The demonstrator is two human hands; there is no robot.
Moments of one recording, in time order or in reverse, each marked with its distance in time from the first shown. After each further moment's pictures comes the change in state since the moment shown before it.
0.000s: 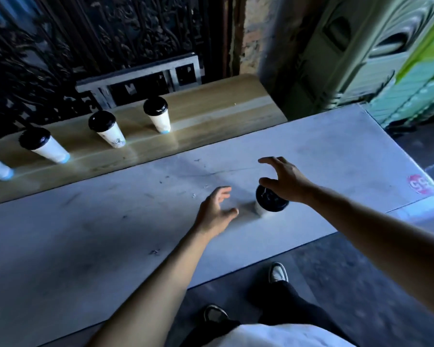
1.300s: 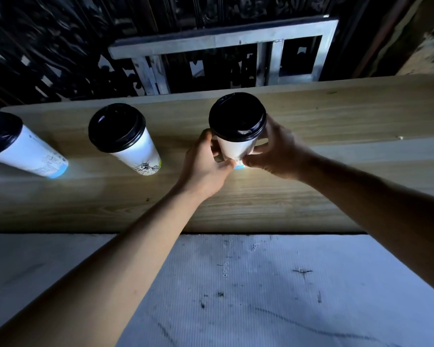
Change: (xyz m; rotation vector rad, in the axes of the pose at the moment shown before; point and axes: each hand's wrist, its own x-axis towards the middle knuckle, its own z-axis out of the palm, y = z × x) left_hand 0.368 -0.109 -0.234 0.006 0.516 0.052; right_hand 0.454 -0.156 0.168 0.178 -0.140 -0.409
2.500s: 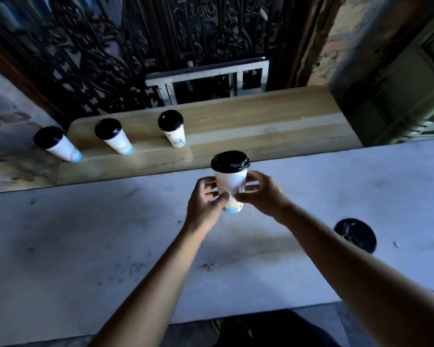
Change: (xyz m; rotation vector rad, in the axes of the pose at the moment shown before) left_hand -0.332 0.096 -0.125 -0.301 -0.077 -0.221; right_hand -0.329 -0.179 0.020 0.343 0.104 0.250
